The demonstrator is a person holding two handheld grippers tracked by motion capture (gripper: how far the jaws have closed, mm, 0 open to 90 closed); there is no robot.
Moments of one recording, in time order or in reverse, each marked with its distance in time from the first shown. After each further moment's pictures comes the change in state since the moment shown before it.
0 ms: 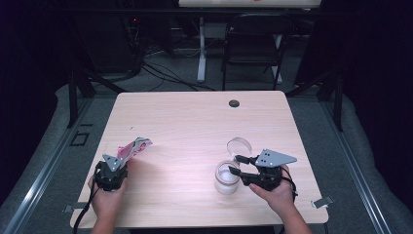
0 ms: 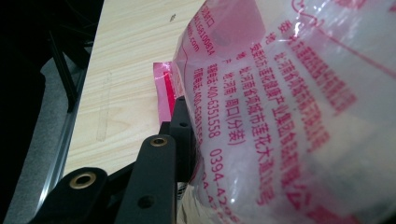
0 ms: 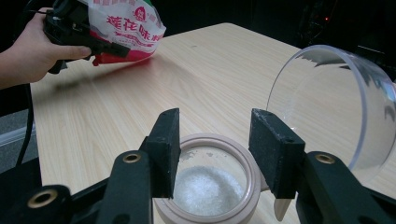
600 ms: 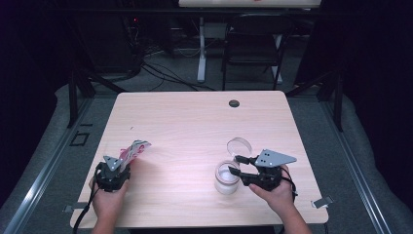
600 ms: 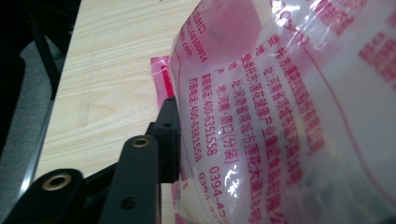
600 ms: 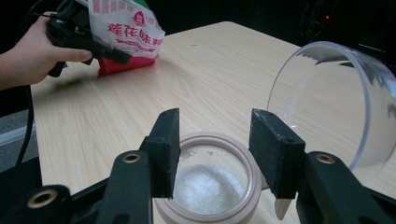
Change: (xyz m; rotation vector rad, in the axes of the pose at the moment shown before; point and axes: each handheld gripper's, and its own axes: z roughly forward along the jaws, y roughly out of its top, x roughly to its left) left arm 0.001 -0.005 0.006 0.024 -0.067 -0.044; right arm 0.000 -0.001 0.001 0.004 0.002 0.004
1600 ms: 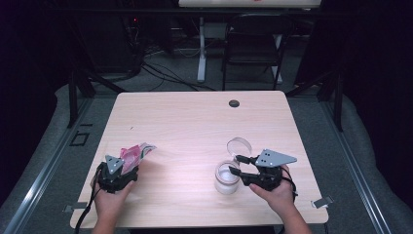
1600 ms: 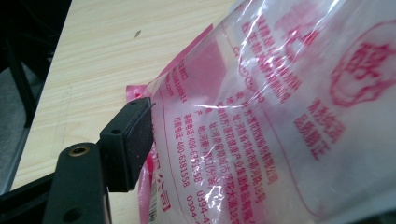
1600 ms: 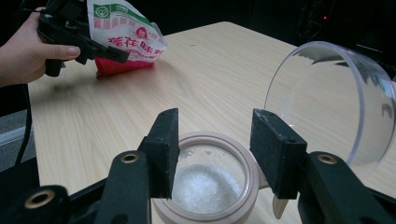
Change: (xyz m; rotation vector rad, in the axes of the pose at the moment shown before) left arm -0.009 0.006 -0.012 -0.111 -0.065 0.018; right arm -0.001 0.000 -0.001 0.001 -0.009 -0.004
